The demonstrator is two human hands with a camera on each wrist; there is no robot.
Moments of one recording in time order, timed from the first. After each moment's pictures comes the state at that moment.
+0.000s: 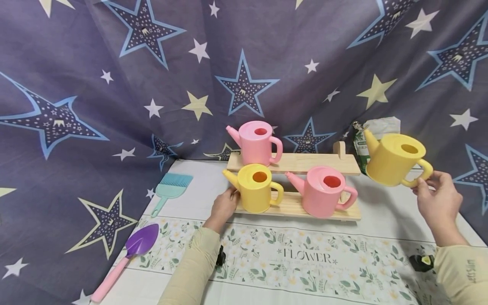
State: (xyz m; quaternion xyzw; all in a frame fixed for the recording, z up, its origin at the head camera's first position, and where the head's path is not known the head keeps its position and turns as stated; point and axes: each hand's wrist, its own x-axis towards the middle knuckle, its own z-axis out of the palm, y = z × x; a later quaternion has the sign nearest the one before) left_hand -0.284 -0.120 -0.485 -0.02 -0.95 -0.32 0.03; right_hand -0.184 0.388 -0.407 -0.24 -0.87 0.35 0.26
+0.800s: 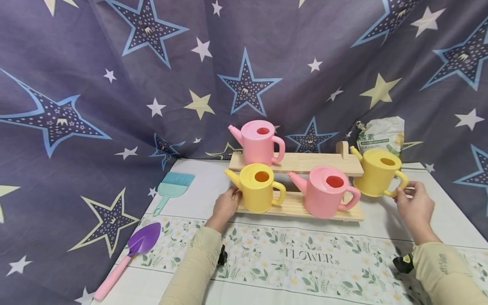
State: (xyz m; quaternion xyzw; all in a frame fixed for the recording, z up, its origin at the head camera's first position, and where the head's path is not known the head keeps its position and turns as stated) left_hand -0.286 -0.122 -0.488 -0.01 -0.95 -0.33 0.02; right_hand -0.207 0.378 -0.459 -0.21 -0.88 0.36 0.23
